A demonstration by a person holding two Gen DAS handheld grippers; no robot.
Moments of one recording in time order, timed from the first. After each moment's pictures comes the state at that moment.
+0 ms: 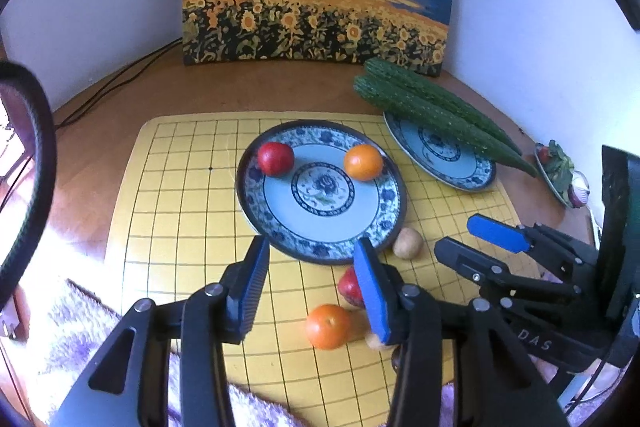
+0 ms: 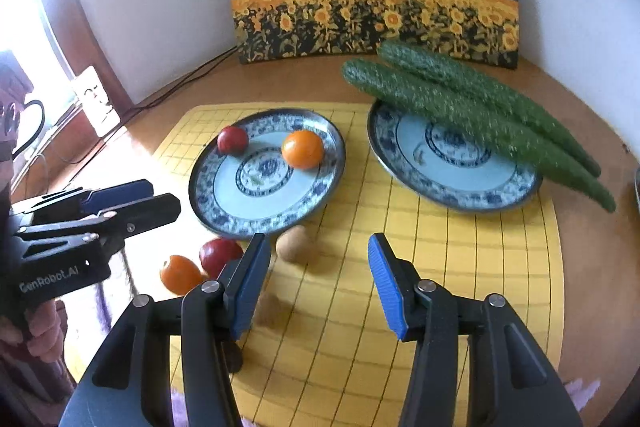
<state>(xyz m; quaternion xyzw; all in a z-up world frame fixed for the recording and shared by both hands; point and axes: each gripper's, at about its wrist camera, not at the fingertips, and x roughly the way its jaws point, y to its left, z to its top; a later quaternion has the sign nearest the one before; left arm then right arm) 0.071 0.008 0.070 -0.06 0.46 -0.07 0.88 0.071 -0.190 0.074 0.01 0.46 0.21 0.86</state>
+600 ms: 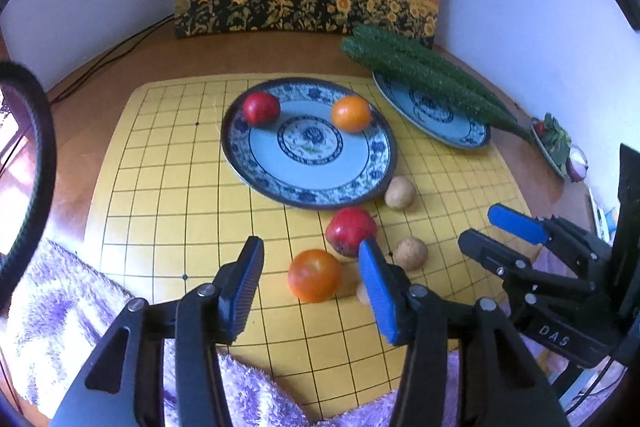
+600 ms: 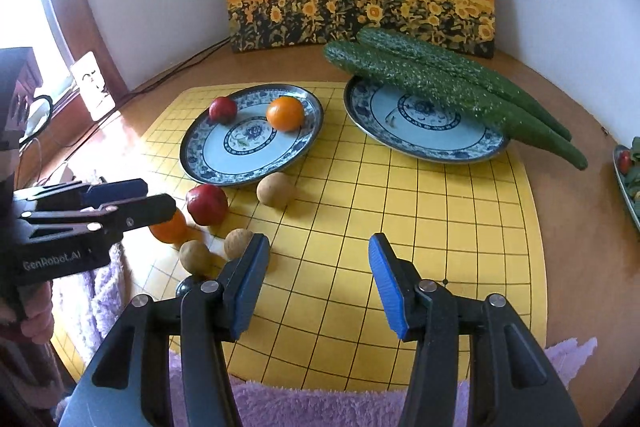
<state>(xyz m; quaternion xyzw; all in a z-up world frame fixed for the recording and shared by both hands) 0.048 -0.003 0.049 -0.04 0.49 -0.08 0.87 0.037 -0.208 0.067 0.00 0.45 0.19 0.87</state>
